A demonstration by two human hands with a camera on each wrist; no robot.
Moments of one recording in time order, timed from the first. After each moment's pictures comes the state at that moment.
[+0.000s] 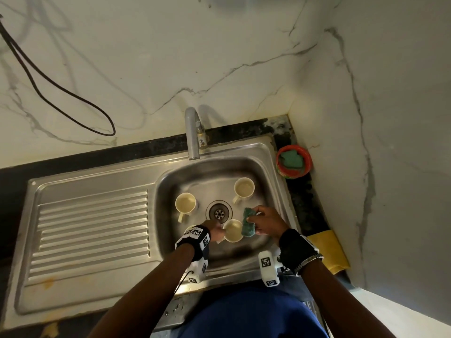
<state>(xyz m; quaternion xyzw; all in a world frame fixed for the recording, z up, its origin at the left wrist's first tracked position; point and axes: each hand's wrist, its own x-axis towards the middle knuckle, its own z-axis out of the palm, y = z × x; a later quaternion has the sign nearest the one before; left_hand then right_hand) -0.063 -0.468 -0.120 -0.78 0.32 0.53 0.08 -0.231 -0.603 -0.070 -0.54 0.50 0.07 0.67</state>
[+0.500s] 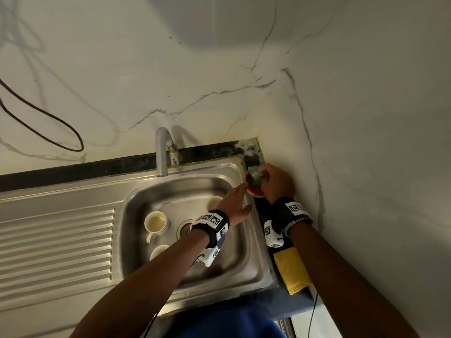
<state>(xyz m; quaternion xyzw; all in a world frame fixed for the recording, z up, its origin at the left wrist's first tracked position) -0.121 -0.626 -0.039 -0.77 0.50 0.35 -0.19 -0.227 -0.755 0.009 -0.83 0.48 -0.13 0.25</state>
